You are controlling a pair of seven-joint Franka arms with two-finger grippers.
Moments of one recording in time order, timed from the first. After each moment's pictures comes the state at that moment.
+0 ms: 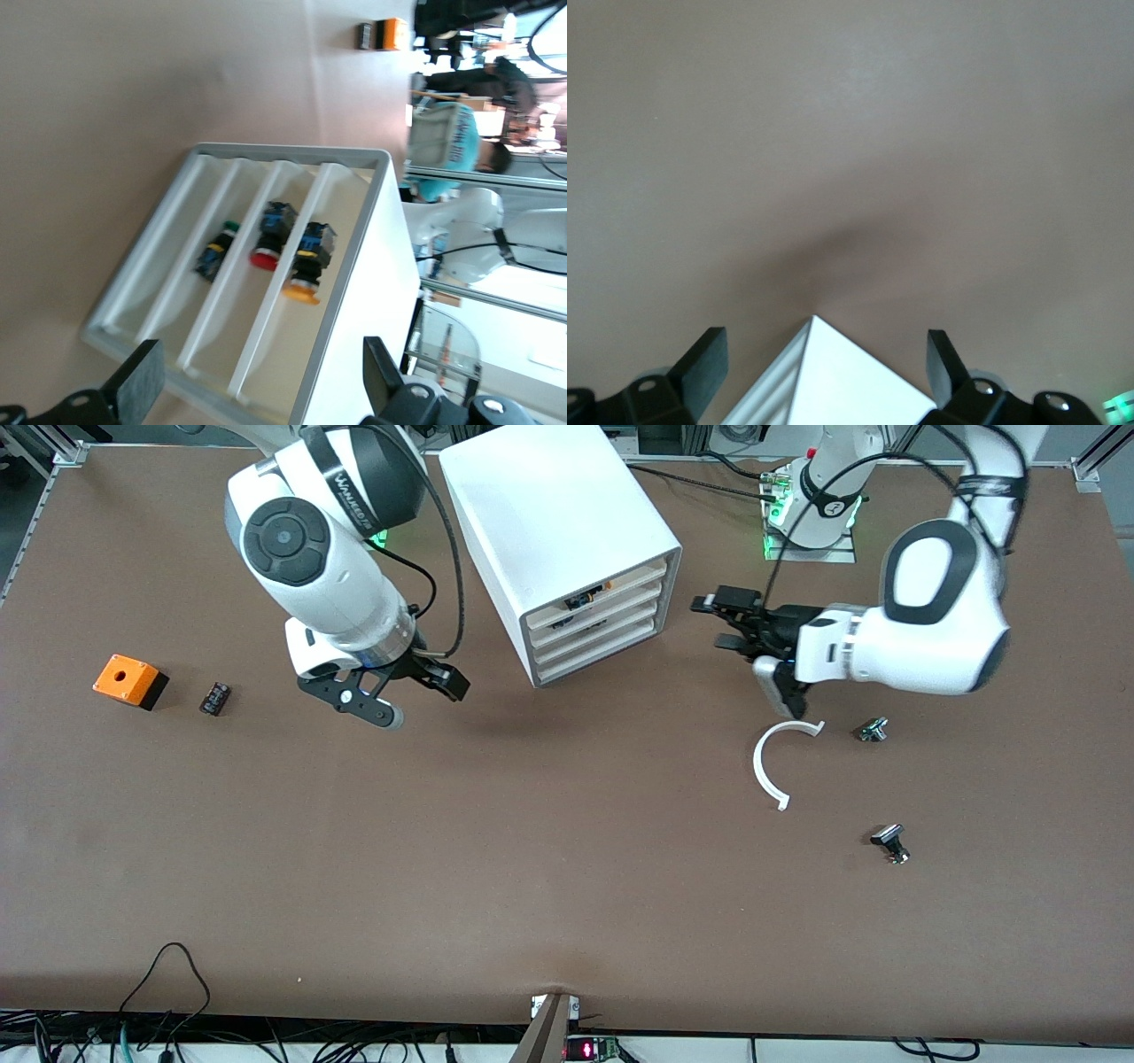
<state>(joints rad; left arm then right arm) 0.04 0.17 -0.31 -2.02 -0.97 1.70 0.53 0.43 0.35 0.12 -1.46 0.05 1.76 0.99</state>
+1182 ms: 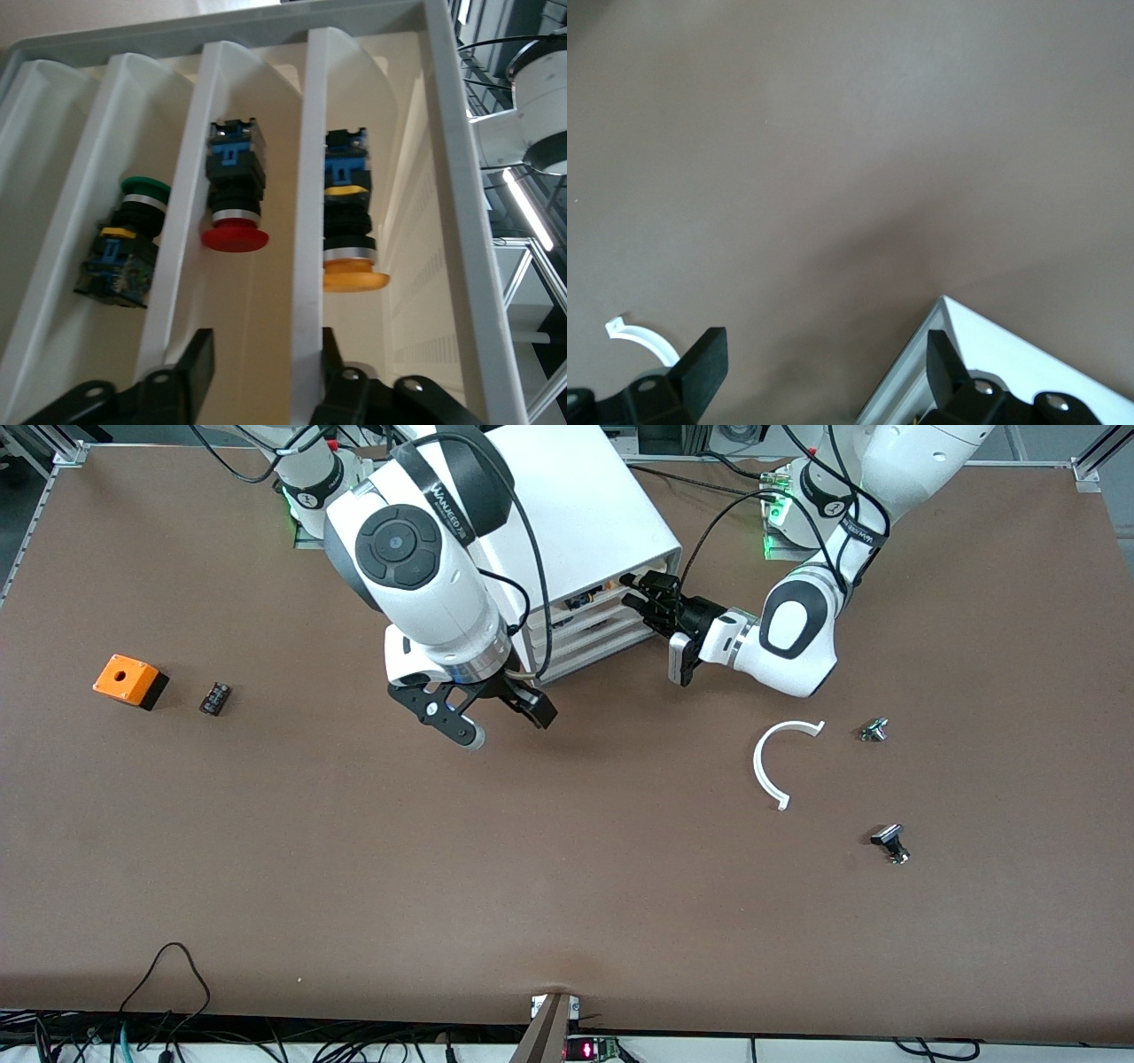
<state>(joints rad) 0.03 0.39 -0.45 -2.26 -1.26 1.74 1.04 0.55 0.59 0.13 -1.09 0.06 1.77 1.28</state>
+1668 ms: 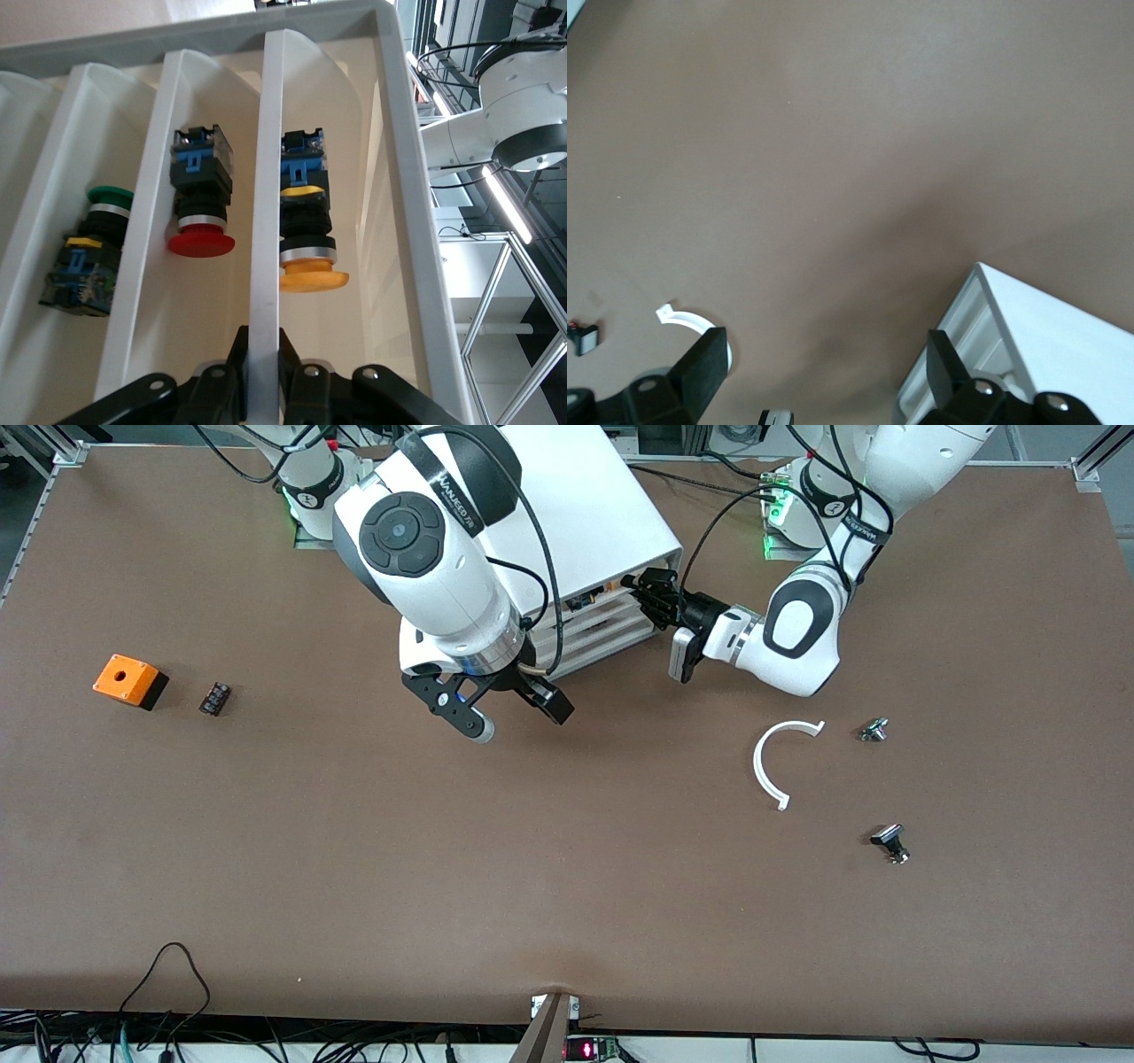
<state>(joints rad) 0.05 0.38 -0.45 -2.25 -1.27 1.71 1.05 0.55 0.60 0.14 -1.06 0.11 1.79 1.37</state>
